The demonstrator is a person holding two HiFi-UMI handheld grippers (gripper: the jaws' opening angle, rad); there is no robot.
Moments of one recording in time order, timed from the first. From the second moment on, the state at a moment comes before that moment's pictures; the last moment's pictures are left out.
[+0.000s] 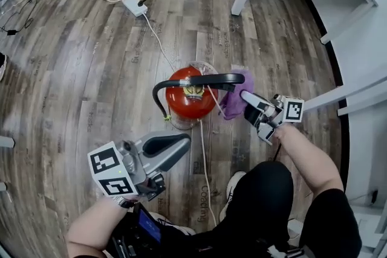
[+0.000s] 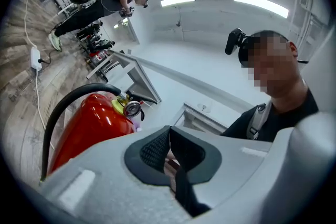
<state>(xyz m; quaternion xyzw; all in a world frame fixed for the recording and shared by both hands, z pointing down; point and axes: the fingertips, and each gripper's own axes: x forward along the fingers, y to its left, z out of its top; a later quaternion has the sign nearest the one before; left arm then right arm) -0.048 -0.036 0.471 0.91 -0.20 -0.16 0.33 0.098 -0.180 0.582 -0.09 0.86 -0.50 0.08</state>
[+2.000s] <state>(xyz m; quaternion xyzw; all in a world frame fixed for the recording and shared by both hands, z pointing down) -0.052 -0.034 0.479 0.92 -0.21 -0.13 0.29 -0.009 -0.132 0.441 0.23 0.68 0.20 -0.67</state>
